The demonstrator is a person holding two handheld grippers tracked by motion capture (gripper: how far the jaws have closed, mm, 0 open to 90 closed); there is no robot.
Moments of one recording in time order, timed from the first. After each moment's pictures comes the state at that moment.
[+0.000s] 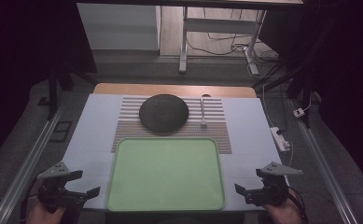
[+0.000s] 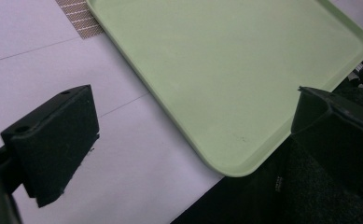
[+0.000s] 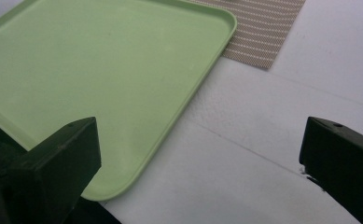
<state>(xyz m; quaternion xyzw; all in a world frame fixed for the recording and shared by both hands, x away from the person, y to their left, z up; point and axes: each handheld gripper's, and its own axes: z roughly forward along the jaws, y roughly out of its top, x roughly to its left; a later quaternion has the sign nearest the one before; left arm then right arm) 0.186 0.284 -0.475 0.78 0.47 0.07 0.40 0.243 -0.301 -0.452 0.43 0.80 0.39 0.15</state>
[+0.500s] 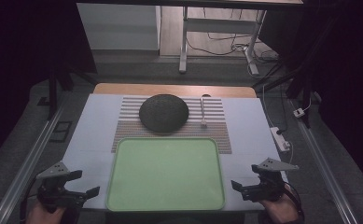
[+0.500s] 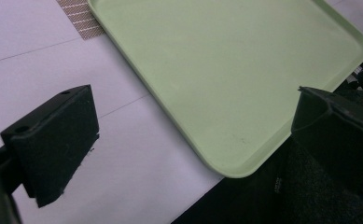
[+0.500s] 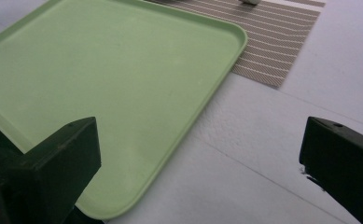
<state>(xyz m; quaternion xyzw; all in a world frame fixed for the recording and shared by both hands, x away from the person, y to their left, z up) 0.186 0.285 -0.475 0.78 0.48 0.07 0.41 0.254 -0.292 -0.451 0.41 0.81 0.41 0.14</state>
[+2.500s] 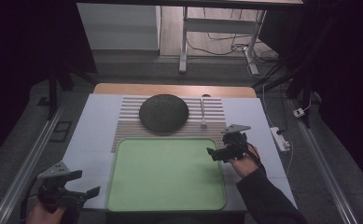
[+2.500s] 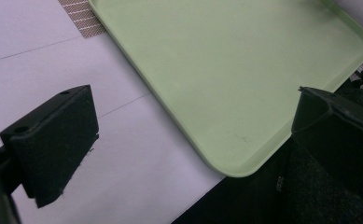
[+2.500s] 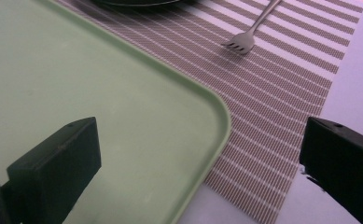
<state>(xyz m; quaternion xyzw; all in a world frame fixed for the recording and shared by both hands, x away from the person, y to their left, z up) 0.186 0.284 -0.475 0.78 0.48 0.07 0.40 0.378 -0.216 -0.473 0.38 0.84 0.34 0.19</state>
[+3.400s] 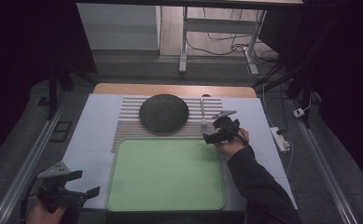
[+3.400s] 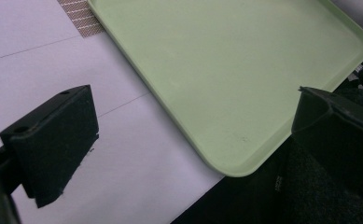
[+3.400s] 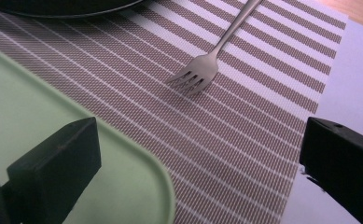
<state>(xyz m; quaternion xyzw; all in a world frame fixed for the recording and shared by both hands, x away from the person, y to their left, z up) 0.187 0.285 -0.475 0.78 0.48 0.07 0.41 0.448 -0.196 -0.491 0.39 0.85 0.29 0.22</state>
